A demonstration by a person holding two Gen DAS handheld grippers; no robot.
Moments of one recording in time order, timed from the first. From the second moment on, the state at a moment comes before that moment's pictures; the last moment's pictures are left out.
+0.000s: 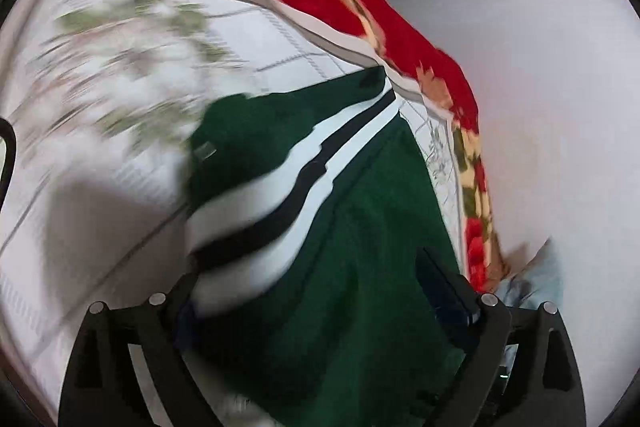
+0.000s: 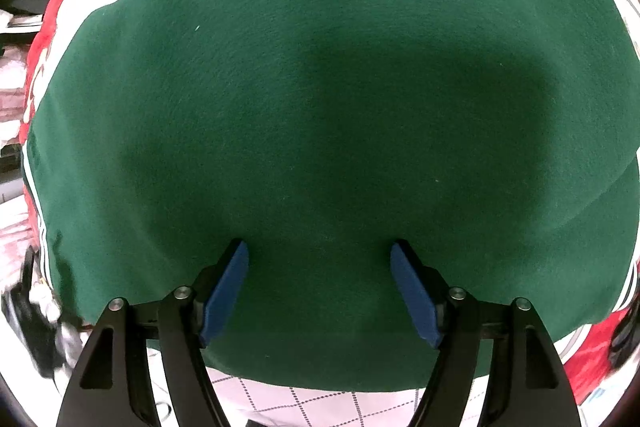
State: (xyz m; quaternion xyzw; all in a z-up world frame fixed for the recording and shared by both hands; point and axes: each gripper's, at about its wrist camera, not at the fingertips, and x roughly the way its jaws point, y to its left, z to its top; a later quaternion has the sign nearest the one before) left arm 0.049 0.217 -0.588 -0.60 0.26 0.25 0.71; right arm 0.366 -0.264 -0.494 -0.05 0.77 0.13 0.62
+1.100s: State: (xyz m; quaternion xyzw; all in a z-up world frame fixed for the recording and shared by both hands) left arm 0.144 0.235 -0.594 -0.53 0.29 0.29 0.74; right arm 0.369 -0.252 -0.516 -0.05 0.77 0.20 0.60
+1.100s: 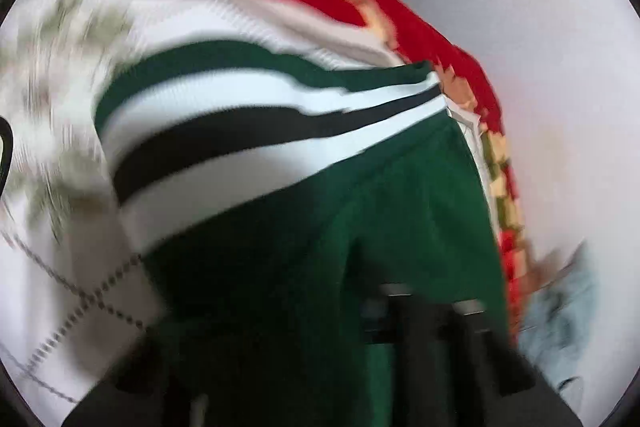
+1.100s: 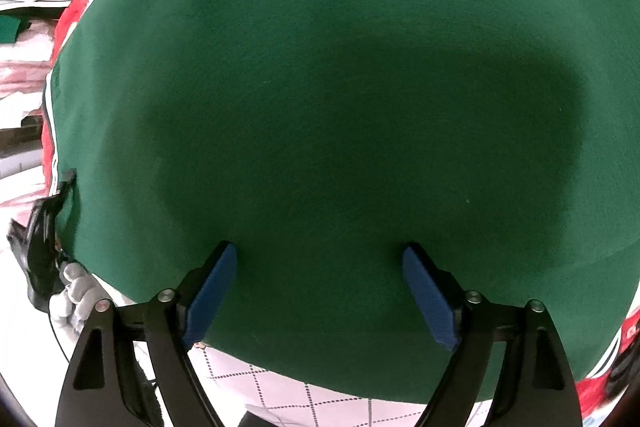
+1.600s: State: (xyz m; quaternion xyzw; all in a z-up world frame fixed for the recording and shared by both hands) left arm 0.110 0.268 -0.476 -0.29 0.29 0.36 0.84; right arm 0.364 -0.368 -0.483 0.01 0.74 0.12 0.66
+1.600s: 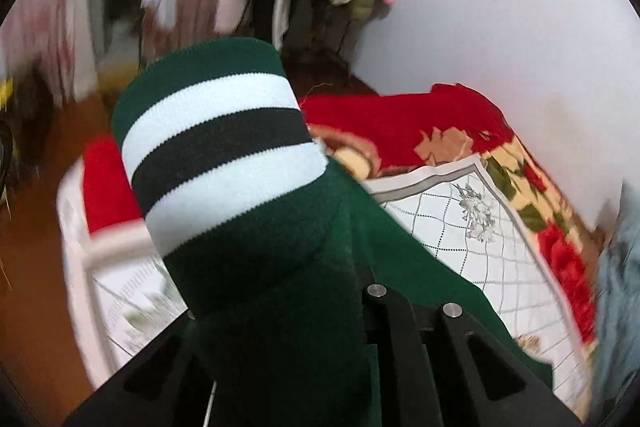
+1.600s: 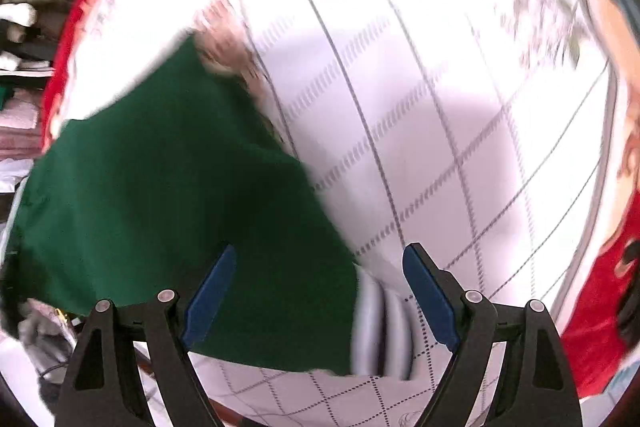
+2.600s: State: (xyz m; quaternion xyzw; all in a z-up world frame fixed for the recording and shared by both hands) left arm 0.212 -0.079 -0.492 -0.03 0.53 -0.06 0.85; right arm 0.358 -0.518 -0.527 0.22 0.74 0.12 0.62
